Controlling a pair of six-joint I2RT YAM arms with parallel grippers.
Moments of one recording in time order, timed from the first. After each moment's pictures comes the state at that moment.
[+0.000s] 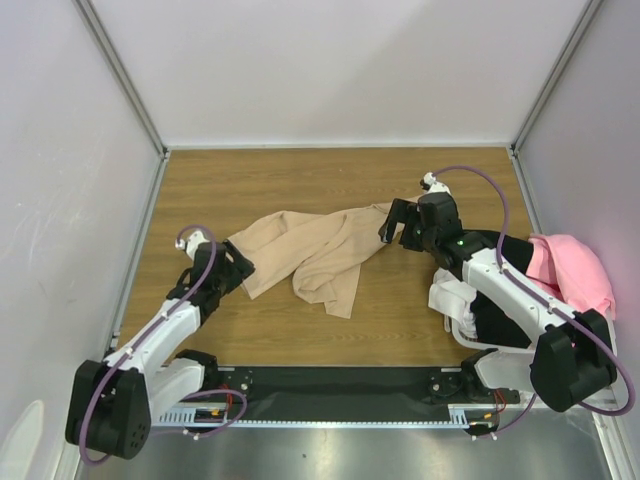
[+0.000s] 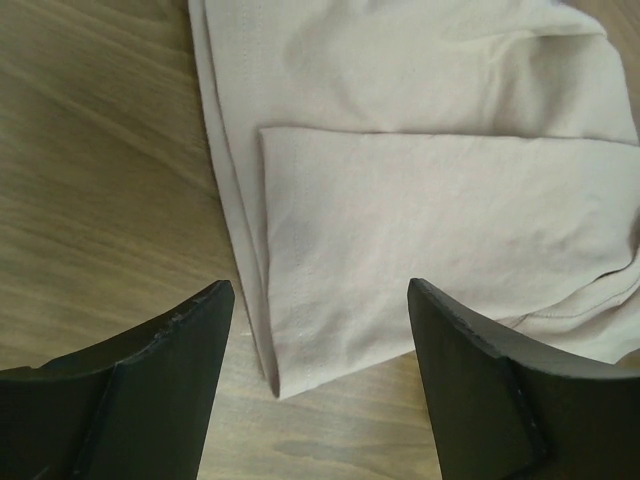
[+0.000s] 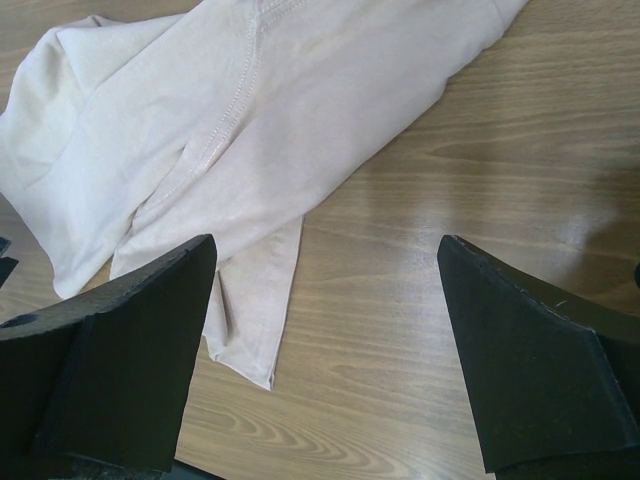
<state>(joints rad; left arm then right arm) -0.22 0.98 0.42 -0.18 -0.19 -0.82 0.44 1.26 0.90 -0.27 0.06 0.56</state>
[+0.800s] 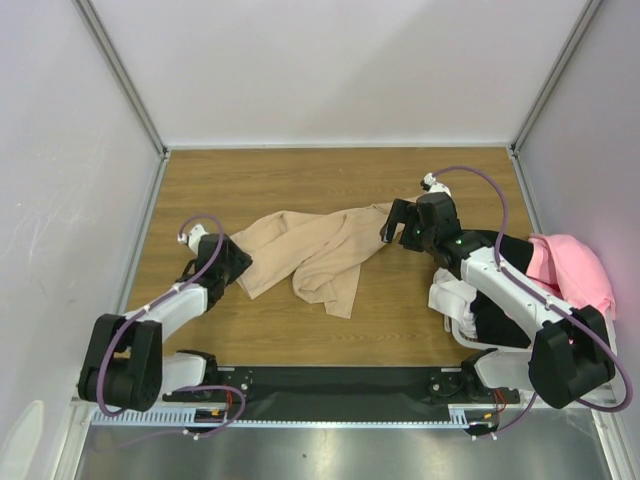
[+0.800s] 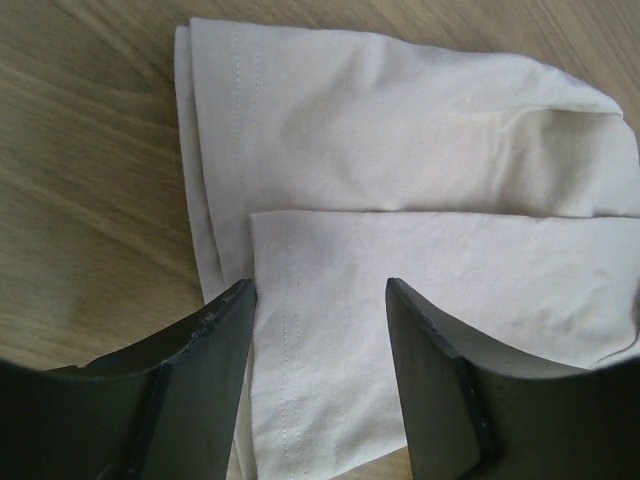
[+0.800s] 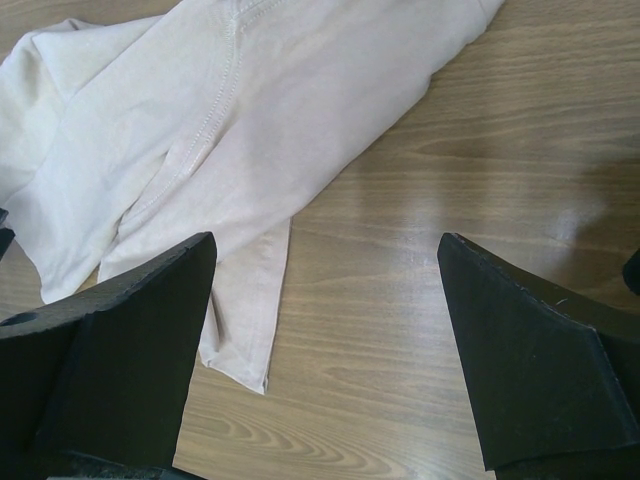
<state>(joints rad) -0.16 1.23 0.43 0.07 -0.19 -0.84 0.44 1.28 0.90 -0.27 0.09 0.57</state>
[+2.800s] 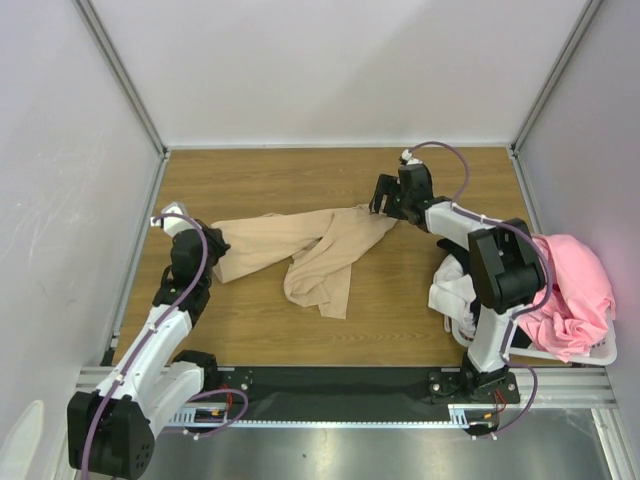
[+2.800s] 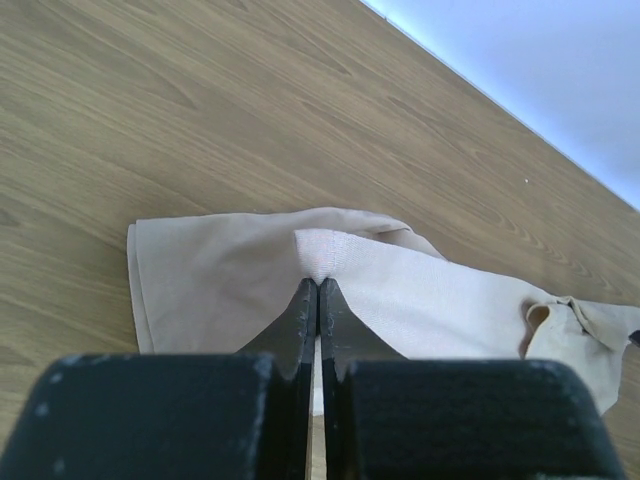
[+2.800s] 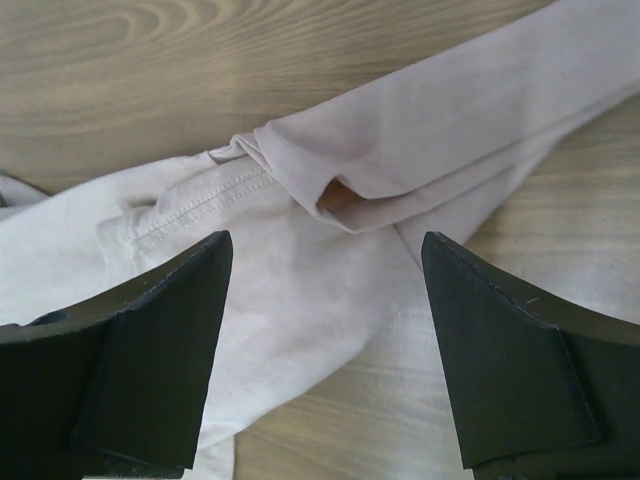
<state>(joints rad) -0.15 0.87 0.49 0.06 -0.30 -0.59 0.33 1.86 1.22 -0.02 0.00 0.48</state>
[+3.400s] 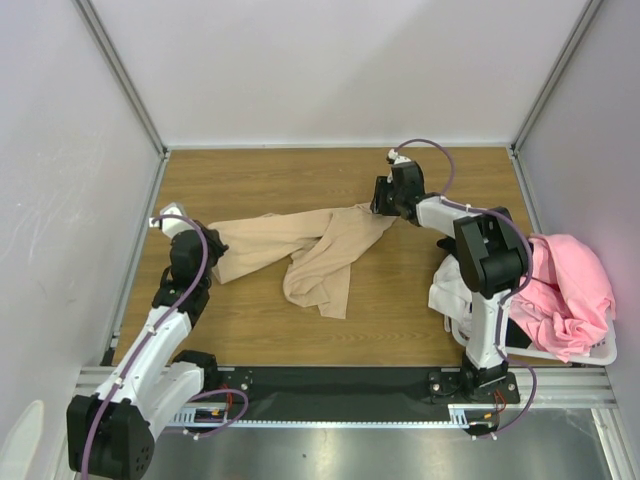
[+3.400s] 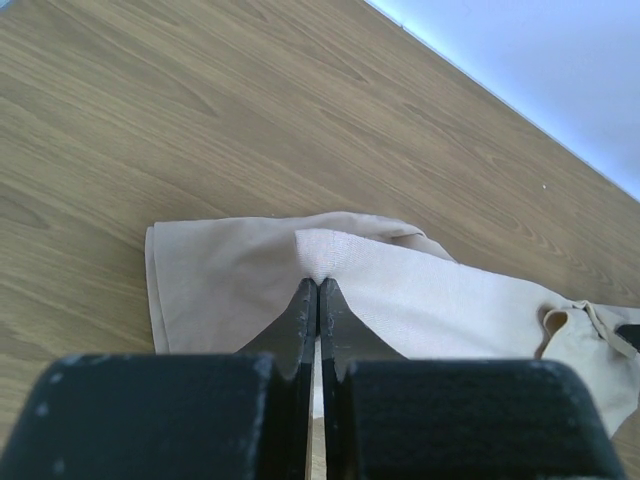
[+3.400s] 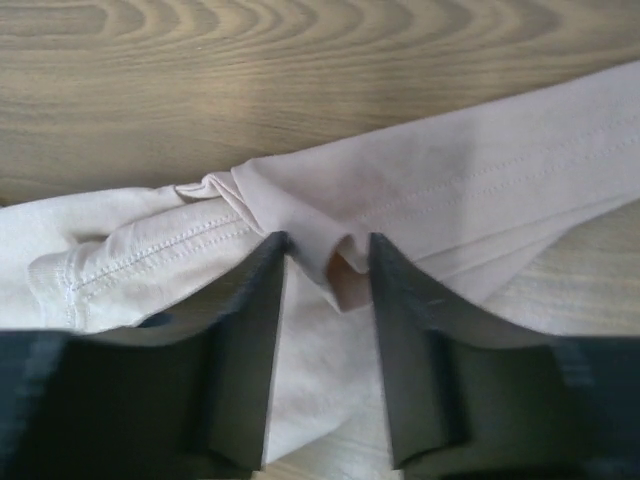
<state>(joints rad) -0.15 0.85 0.49 0.04 -0.34 -0.57 0.34 2.02 1.32 0.02 -0.06 0.34</state>
